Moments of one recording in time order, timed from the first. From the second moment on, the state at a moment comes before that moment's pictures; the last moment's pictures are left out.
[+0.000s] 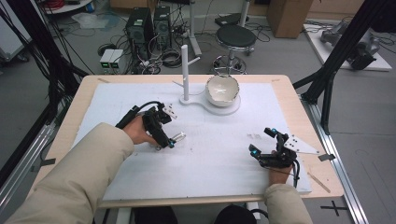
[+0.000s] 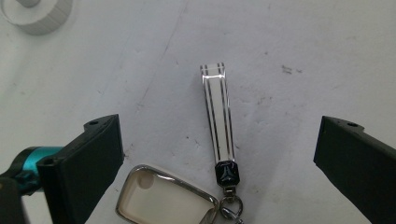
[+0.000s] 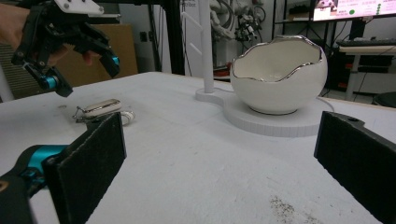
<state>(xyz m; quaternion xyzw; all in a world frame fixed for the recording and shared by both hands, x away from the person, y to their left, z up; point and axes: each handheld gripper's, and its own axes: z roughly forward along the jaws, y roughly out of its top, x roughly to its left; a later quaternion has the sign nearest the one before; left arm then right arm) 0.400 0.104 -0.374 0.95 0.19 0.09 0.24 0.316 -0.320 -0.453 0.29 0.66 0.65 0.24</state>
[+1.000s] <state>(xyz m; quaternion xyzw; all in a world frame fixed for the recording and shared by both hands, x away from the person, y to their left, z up) 0.403 0.077 -0.401 0.96 0.24 0.05 0.11 0.315 -0.319 -0.453 0.30 0.66 0.65 0.23</state>
